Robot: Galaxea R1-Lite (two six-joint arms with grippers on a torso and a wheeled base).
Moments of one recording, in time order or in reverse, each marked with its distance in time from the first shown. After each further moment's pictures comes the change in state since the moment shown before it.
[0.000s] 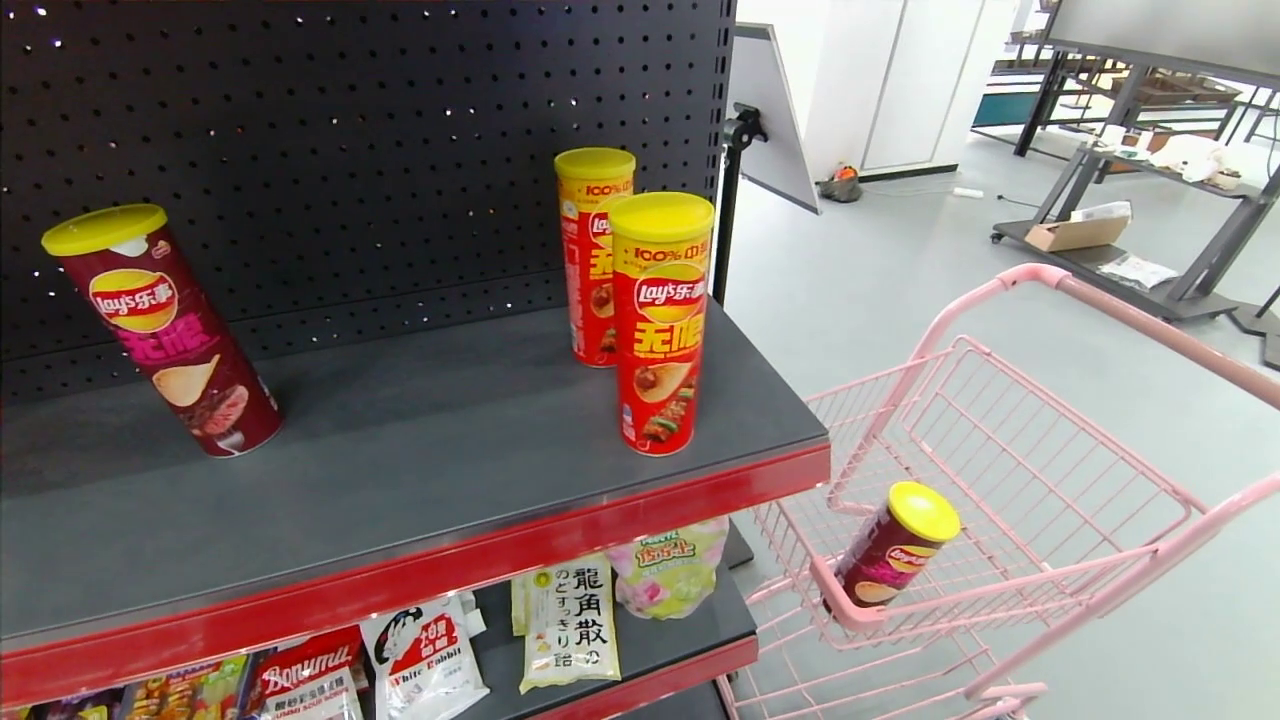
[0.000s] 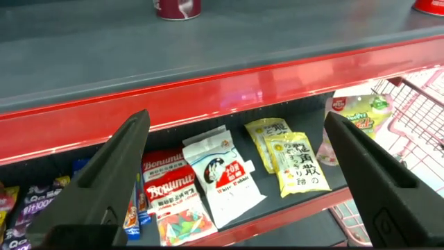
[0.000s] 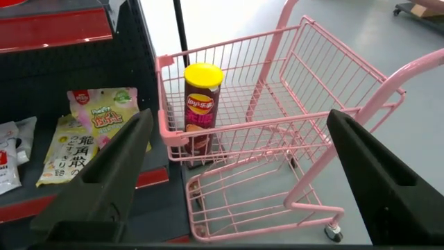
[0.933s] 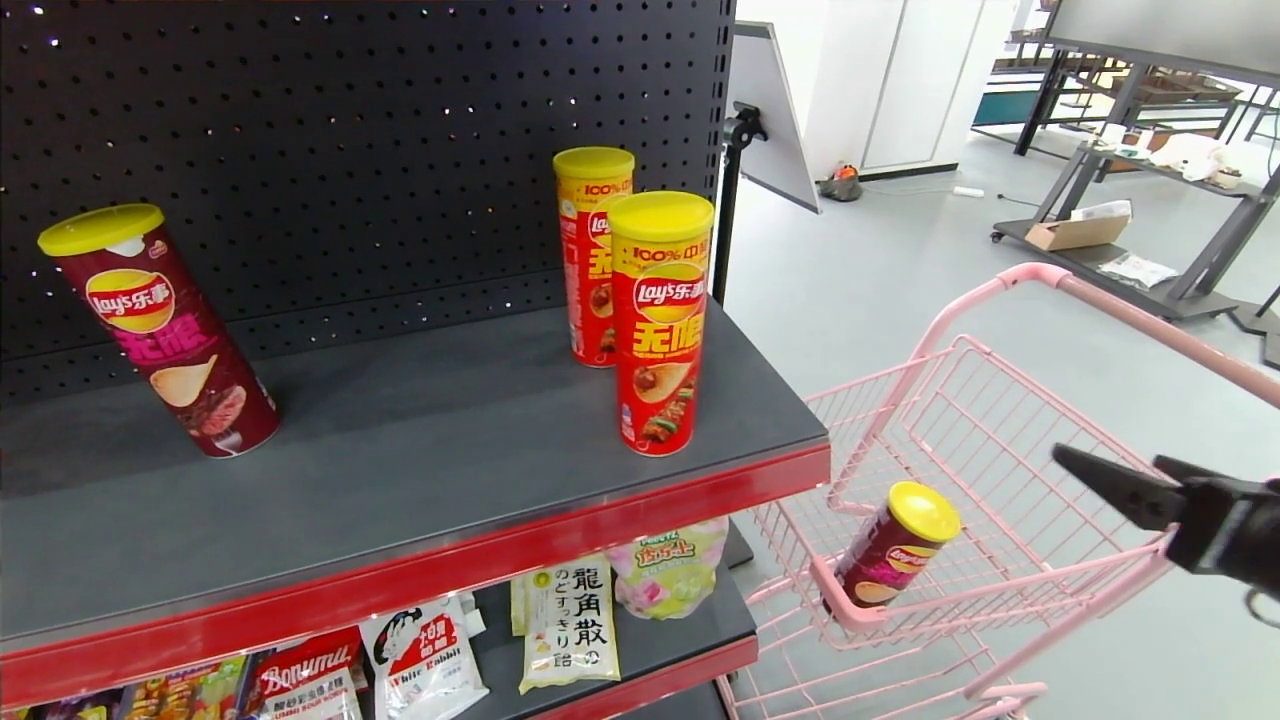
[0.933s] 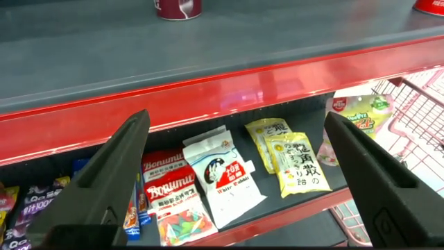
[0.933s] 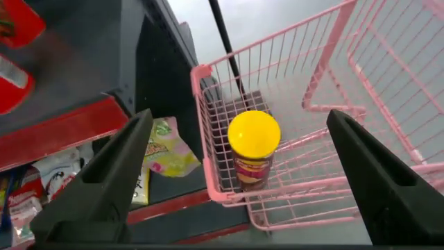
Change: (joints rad) left arm 0.000 0.000 -0.001 0.000 -0.002 0.001; right arm 0.100 1.159 -0.275 -0.663 0.021 0.210
